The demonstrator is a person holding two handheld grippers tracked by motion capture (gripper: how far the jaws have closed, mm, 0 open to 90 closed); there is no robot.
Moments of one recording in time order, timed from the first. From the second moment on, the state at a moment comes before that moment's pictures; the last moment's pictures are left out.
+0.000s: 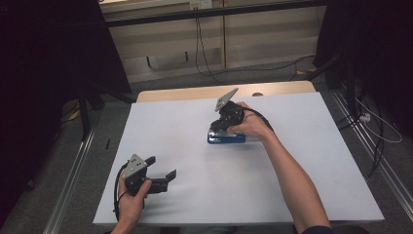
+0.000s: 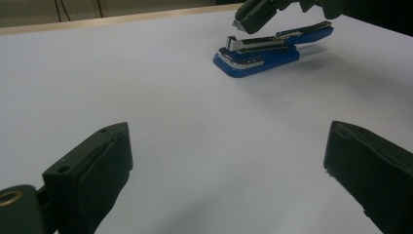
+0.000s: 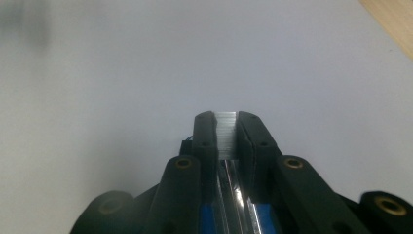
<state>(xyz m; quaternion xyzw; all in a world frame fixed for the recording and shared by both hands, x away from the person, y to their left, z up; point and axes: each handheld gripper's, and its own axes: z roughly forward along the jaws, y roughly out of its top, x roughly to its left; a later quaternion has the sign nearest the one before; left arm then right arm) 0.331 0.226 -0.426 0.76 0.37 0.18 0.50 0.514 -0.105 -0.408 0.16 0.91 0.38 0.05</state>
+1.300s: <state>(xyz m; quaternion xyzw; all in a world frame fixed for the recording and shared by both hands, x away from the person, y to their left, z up) 0.330 0.228 -0.425 0.76 0.38 0.18 0.50 0.518 -0.110 -0.417 0.14 0.92 0.36 0.04</state>
